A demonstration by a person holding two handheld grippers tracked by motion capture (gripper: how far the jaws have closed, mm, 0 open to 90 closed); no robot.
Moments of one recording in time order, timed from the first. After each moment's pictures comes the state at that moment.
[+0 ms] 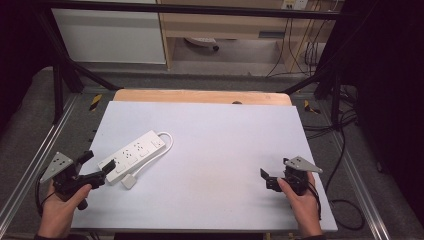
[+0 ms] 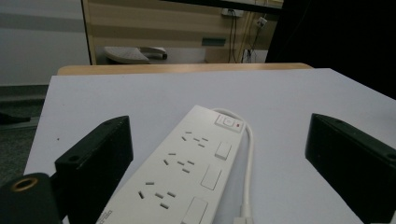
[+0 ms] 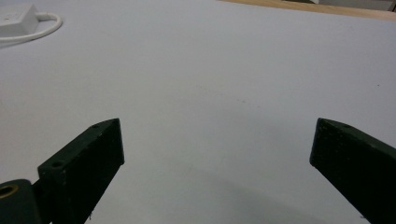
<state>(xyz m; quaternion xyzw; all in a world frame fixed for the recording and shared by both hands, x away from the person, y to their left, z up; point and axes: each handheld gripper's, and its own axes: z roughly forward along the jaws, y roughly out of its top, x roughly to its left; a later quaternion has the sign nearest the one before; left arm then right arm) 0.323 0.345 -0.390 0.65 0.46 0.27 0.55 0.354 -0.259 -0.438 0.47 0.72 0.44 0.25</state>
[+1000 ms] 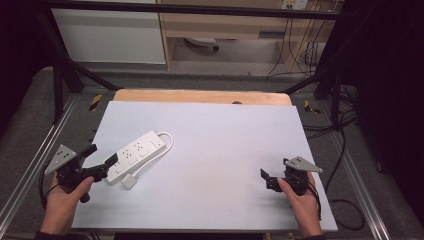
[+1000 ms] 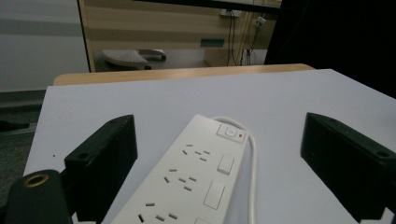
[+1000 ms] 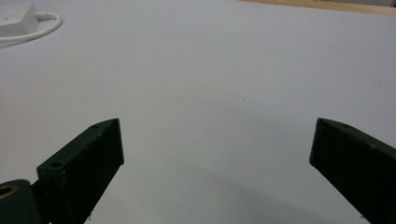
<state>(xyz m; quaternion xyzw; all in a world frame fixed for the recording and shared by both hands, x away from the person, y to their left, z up) 0.340 0.340 -0.385 0.66 0.45 0.27 0.54 0.355 -0.260 -0.438 0.48 0.72 0.44 0.25</state>
